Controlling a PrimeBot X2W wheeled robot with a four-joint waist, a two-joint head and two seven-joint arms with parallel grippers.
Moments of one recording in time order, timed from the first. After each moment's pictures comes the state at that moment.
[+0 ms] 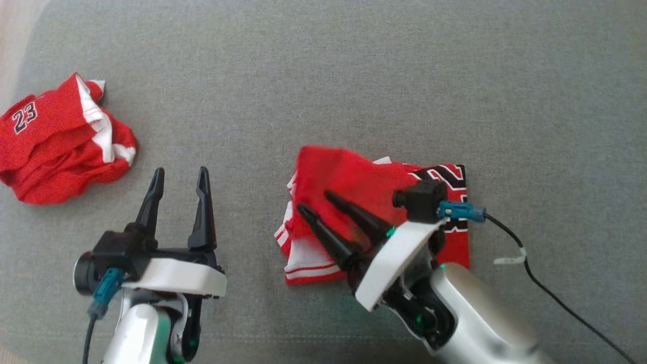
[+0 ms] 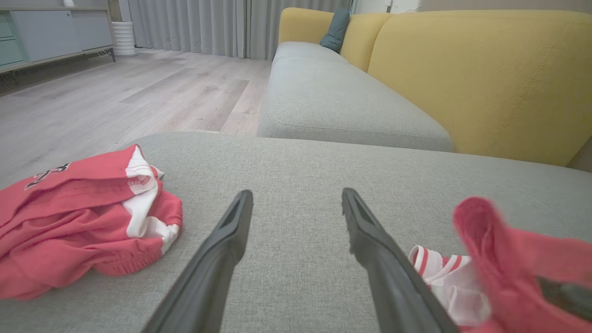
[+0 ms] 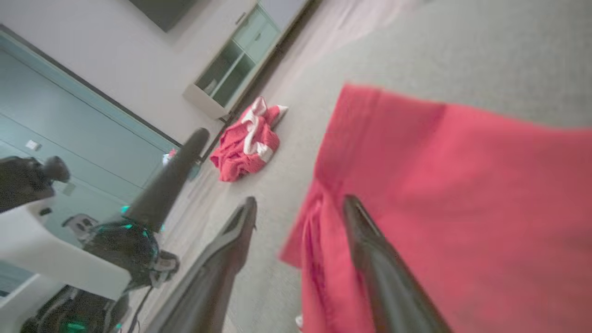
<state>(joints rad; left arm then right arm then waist) -0.09 0.09 -0.21 0.07 -0.22 0.10 -0.25 -0.35 -0.07 0.69 0.24 0.78 0.13 0.16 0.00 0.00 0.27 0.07</state>
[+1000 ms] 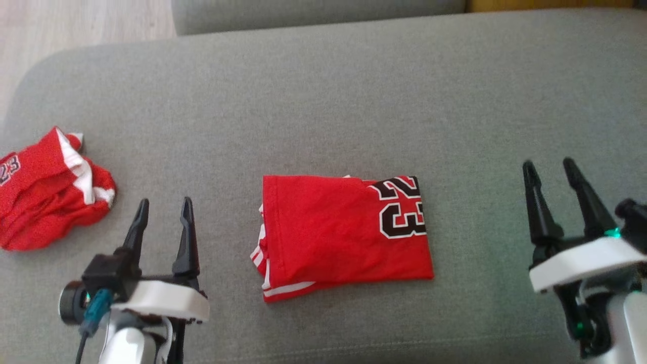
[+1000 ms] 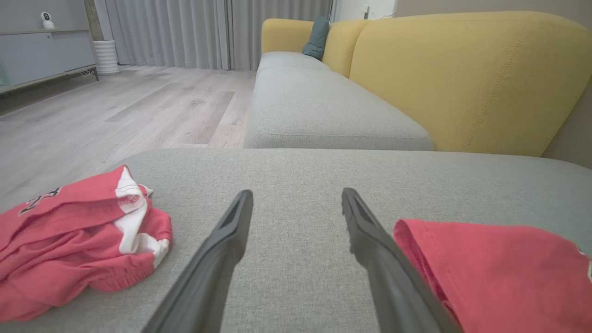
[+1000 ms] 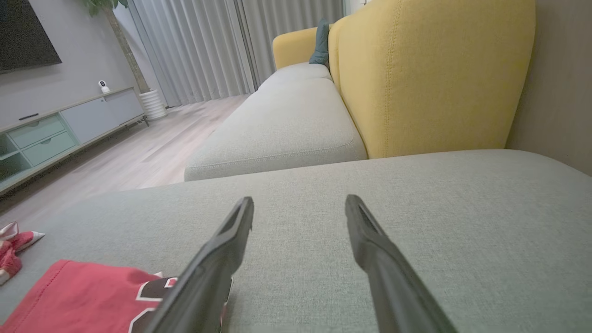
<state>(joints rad) -0.03 0.12 -0.17 0.12 -0.21 0.10 -0.25 -0.06 -0.16 0.01 -0.01 0.33 0.13 0.06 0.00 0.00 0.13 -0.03</state>
